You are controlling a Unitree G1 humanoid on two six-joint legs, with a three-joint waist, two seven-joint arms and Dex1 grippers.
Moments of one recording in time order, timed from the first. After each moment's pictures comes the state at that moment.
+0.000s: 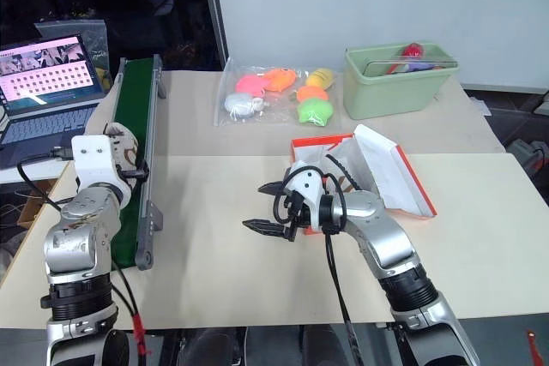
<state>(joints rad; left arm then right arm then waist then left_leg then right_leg) -0.38 0.27 0.37 -0.23 -0.06 0.94 0.04 -0.46 -0.41 0.26 -0.16 0.33 0.45 0.93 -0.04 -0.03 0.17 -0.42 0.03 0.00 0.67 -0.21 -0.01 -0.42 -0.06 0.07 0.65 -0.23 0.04</state>
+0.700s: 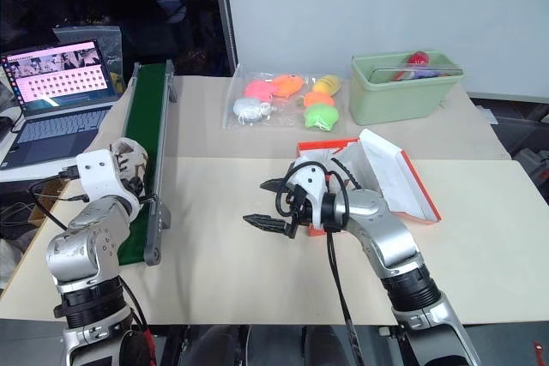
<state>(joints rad) -0.39 0.20 0.39 -0.31 -0.09 1.06 0.07 -0.47 -0.41 0.23 -0.18 0.38 0.52 0.90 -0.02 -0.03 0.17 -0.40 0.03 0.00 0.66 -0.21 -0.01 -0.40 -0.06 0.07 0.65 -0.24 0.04</state>
